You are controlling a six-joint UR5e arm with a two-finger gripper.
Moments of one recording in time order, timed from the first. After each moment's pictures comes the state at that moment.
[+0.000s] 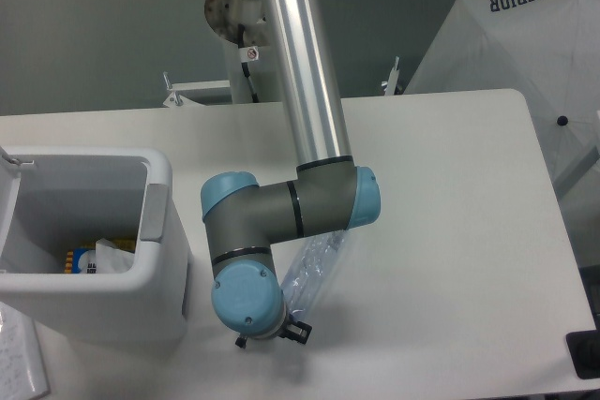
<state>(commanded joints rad) 2.21 -2.36 -1.19 -1.26 1.66 0.63</state>
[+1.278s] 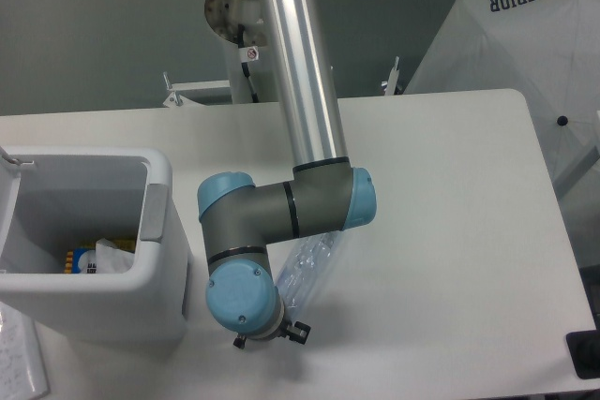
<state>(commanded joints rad) 2.21 -2.35 -1.21 -1.26 1.71 0.62</state>
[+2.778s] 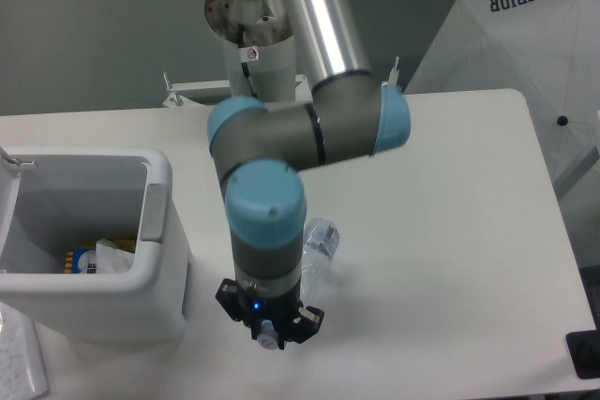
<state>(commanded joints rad) 2.30 -2.08 -1.16 -1.04 1.36 0.56</state>
